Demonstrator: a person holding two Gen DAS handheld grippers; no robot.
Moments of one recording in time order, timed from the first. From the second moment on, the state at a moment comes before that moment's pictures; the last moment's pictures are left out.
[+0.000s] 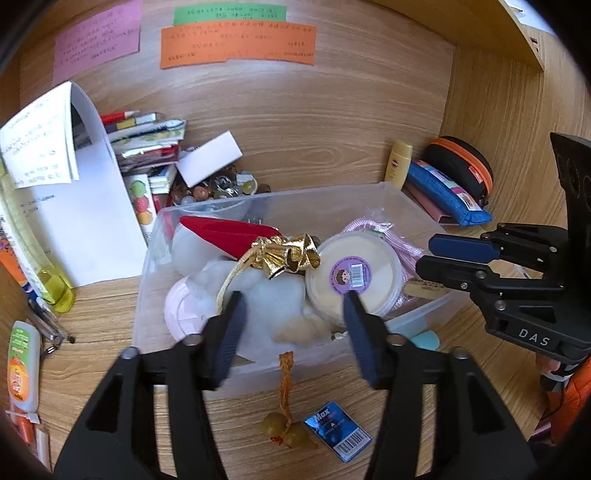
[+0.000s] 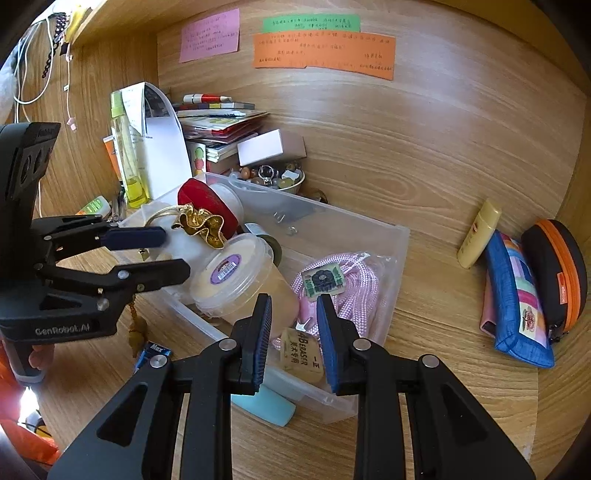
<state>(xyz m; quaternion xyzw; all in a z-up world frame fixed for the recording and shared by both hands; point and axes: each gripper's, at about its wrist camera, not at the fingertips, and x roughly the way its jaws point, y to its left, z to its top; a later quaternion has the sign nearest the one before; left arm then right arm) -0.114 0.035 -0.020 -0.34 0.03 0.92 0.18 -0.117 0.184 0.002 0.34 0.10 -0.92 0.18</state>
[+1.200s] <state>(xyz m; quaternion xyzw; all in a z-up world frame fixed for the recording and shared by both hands) -0.044 -0.032 -0.012 -0.28 -0.03 0.95 0.12 -0.035 0.177 0.000 0.33 0.06 -0.93 0.13</state>
